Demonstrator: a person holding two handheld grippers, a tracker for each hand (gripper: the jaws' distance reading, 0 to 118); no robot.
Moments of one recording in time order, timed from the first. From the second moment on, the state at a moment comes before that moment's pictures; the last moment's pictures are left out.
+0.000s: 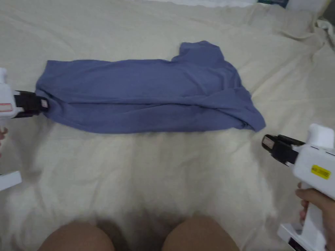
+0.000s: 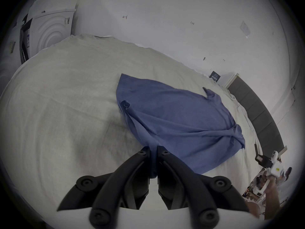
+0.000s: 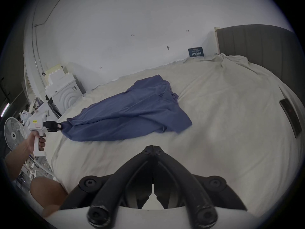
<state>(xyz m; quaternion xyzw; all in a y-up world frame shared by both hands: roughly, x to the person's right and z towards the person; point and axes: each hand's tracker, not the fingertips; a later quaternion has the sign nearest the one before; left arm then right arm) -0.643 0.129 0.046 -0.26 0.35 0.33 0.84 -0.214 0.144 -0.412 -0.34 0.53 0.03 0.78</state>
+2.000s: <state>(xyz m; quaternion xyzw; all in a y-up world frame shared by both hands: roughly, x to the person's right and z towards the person) -0.591 0.142 0.132 -0.23 0.32 0.32 0.86 -0.244 0.170 -0.413 -0.33 0.56 0.07 0.76</state>
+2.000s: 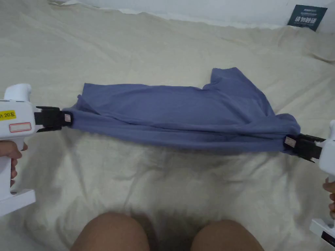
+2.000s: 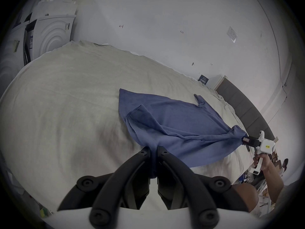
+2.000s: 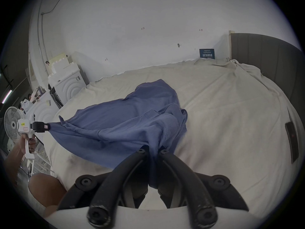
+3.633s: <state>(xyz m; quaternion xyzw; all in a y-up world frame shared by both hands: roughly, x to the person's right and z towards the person) -0.451 0.169 0.085 -0.25 0.43 -0.04 0.87 -0.204 0.246 -0.320 -0.13 0.56 0.17 0.80</state>
